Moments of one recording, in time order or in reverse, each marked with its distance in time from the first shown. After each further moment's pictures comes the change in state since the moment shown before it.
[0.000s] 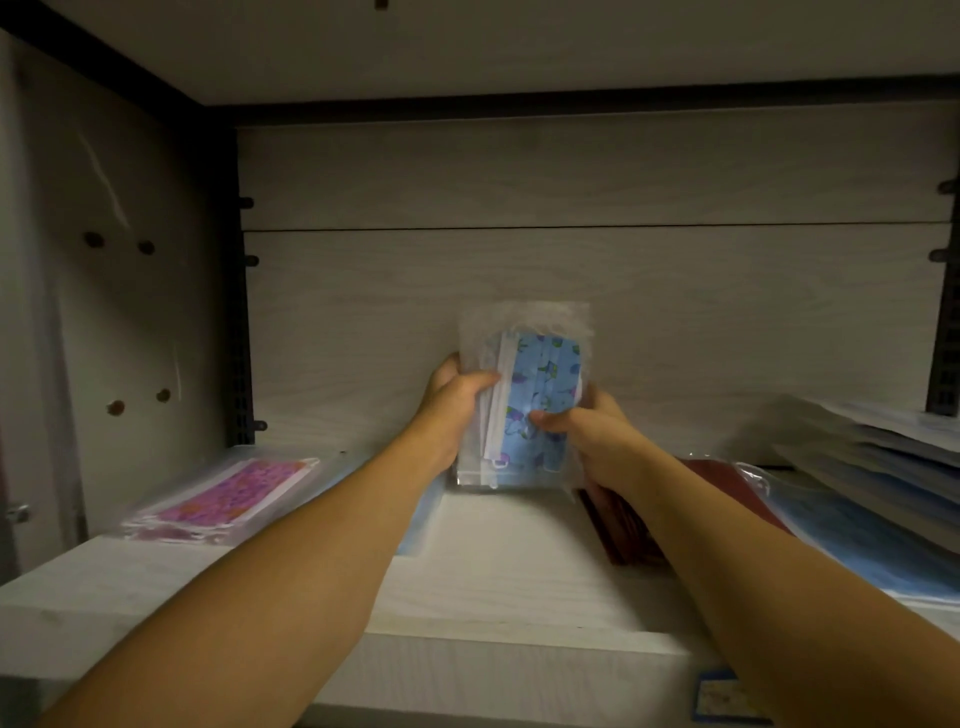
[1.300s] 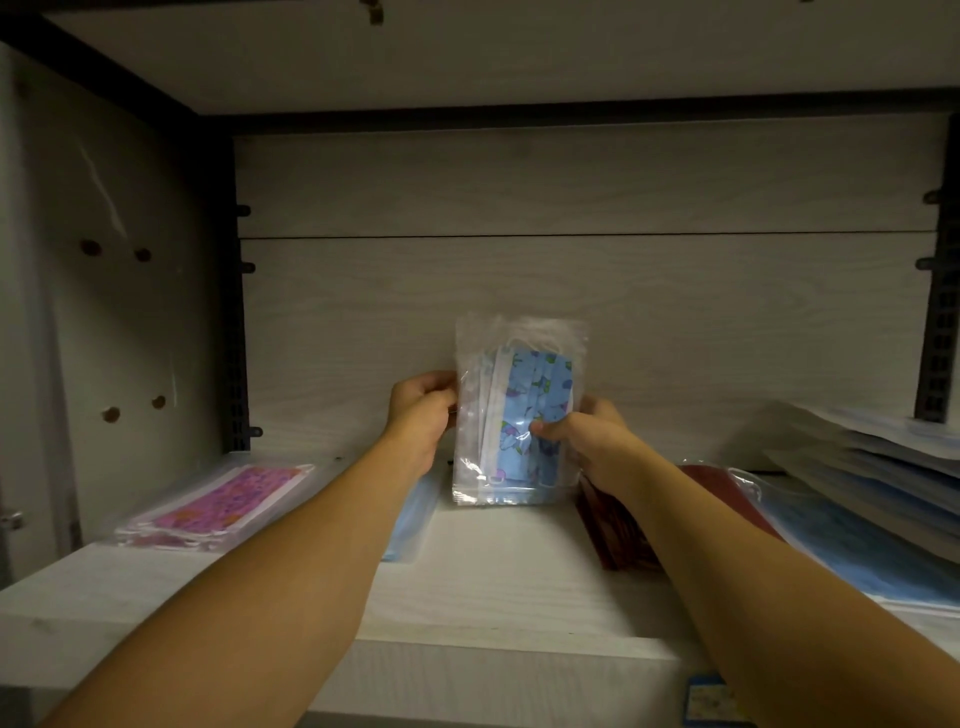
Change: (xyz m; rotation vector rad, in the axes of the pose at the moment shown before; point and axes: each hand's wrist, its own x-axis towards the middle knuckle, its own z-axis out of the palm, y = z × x) left_hand 0.001 -0.002 -0.022 0.084 0.108 -0.031; right_hand 0.014 0.006 -0.012 -0.113 0.078 0.156
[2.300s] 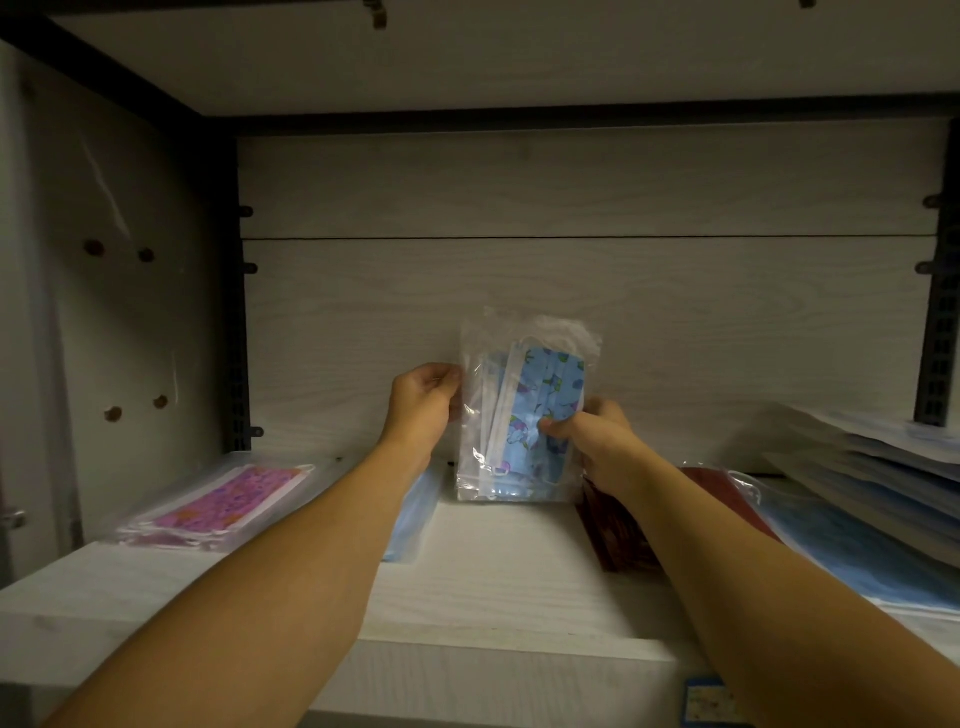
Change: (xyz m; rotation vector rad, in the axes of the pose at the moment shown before) left_hand 0.004 0.001 -0.003 0.059 0.026 0.122; right_hand -0.006 -0.005 -0.001 0.027 0.032 -0.009
